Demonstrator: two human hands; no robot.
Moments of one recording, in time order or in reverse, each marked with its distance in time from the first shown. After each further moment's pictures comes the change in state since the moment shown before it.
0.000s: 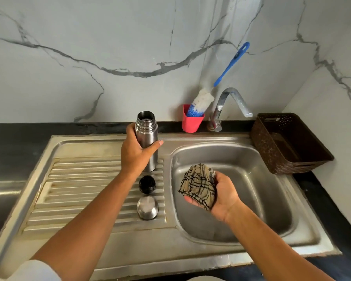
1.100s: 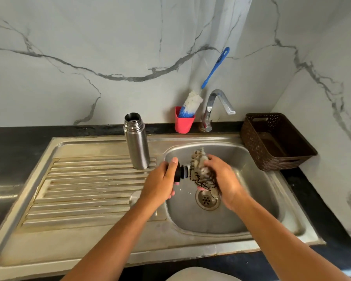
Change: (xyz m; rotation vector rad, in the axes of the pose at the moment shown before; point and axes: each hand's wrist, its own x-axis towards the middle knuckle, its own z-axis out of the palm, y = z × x) left_hand -0.121 0.064 0.039 0.009 -0.429 -0.244; right_hand -0.027 -0.031 -0.030 -0.460 -0.022 -0.397
